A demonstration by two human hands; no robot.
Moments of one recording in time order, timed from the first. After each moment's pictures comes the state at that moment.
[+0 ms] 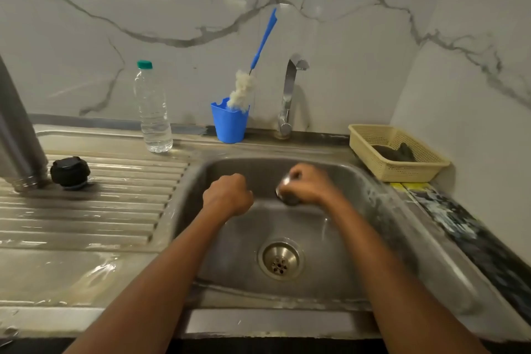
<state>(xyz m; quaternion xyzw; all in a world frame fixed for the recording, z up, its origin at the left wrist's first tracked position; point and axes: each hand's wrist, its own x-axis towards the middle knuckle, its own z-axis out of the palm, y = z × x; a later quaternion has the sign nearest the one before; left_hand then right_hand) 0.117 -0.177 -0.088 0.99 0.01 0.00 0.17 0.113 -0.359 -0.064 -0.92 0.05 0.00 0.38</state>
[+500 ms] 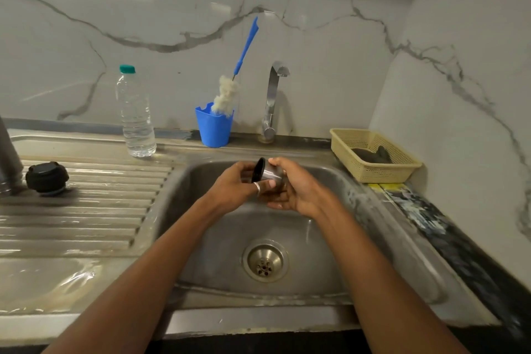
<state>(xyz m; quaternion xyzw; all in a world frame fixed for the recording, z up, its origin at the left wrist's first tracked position) 0.130 -0.195 -0.093 0.79 -0.15 -0.04 0.59 0.097 -0.358 -0.051 -0.71 0.09 0.13 0.69</state>
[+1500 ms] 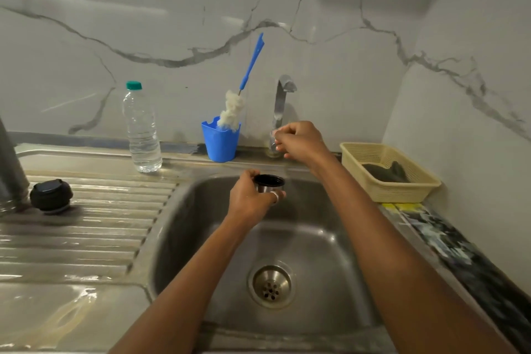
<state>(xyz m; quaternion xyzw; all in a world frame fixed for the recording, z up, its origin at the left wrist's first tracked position) 0.126 -0.232 -0.079 0.79 -0.03 0.07 0.61 0.163 -0.357 0.022 -0.87 -0.02 -0.12 0.48</state>
